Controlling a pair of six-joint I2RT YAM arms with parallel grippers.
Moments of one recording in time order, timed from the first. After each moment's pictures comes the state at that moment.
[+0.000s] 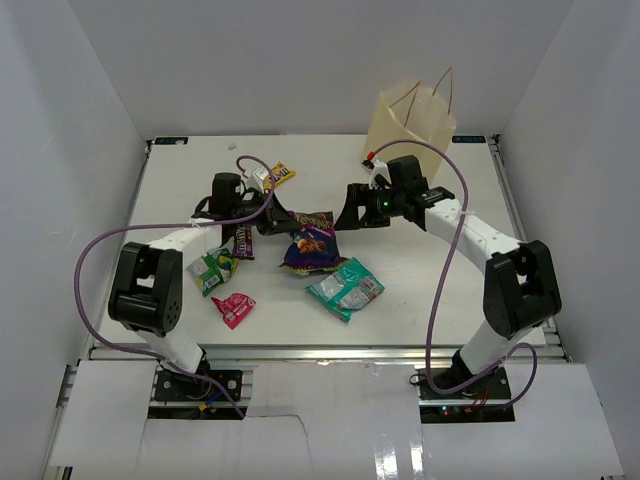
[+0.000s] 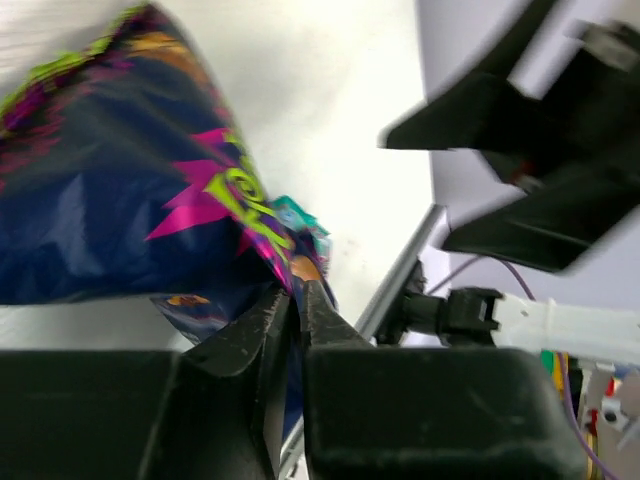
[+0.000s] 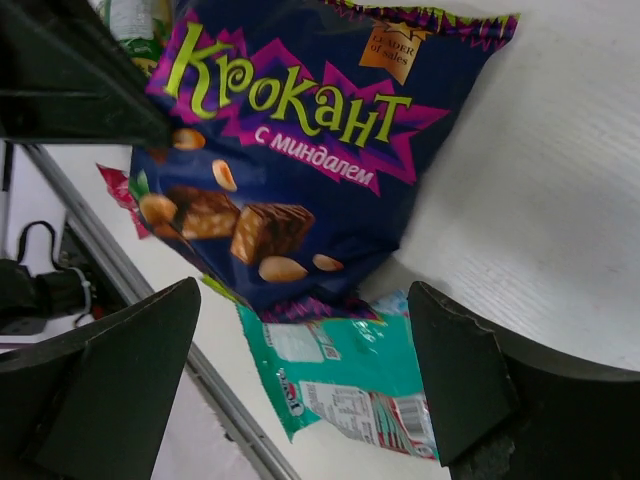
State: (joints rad) left arm -0.23 1.68 1.00 0.08 0.83 -0.66; right arm 0.45 1.63 1.23 -0.34 -0.56 0.29
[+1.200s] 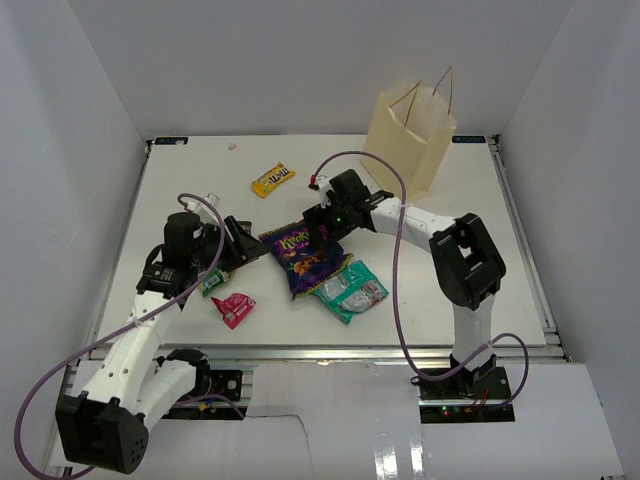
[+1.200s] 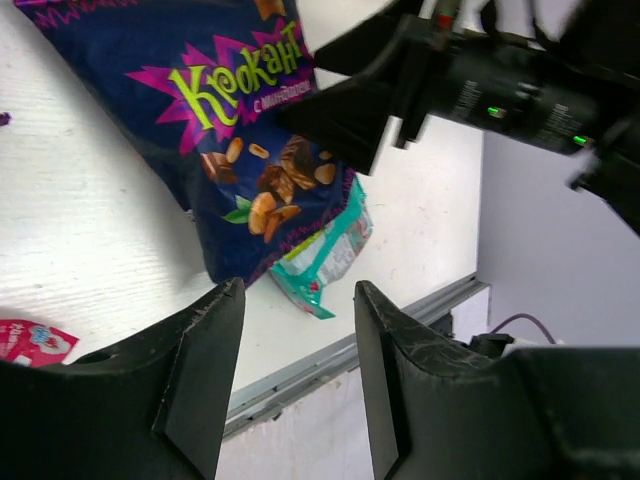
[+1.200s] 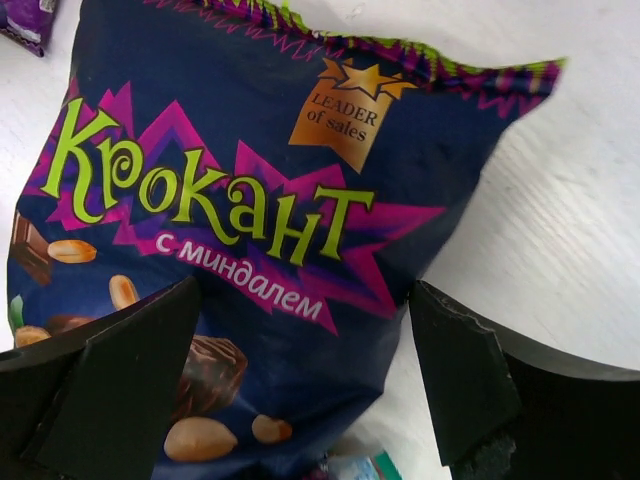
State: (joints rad) left arm -0.20 0.93 0.75 -0.39 0.46 -0.71; right arm 0.66 1.93 1.41 -0.35 -0.25 0.04
